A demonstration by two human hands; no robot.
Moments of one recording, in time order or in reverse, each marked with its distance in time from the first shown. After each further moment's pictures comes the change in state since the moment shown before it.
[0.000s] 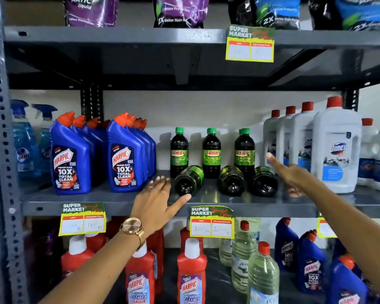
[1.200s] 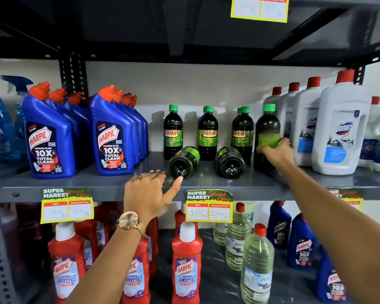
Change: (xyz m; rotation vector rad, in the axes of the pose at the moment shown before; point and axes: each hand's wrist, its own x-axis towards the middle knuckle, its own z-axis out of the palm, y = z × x) left_hand -0.007 0.000 0.019 0.033 0.219 -0.036; right_hand 0.061 0.001 0.044 0.269 0.273 -0.028
